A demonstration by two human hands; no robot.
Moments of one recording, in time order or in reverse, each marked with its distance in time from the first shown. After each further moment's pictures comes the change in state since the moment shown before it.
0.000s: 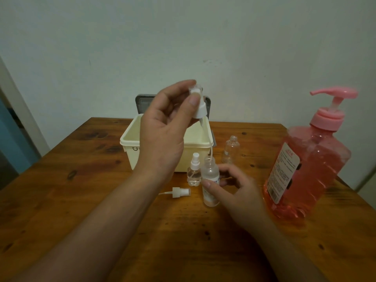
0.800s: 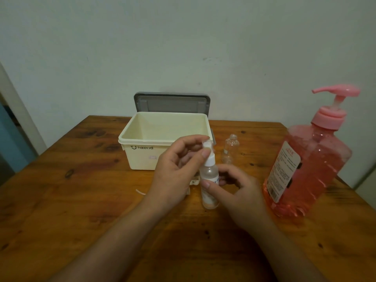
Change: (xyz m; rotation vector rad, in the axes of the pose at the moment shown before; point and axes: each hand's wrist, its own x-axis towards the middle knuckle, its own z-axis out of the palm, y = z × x) left_hand -0.040 -0.041 -0.015 0.162 -0.158 -0.255; right_hand -0.001 0.000 0.001 0.031 0.016 -0.151
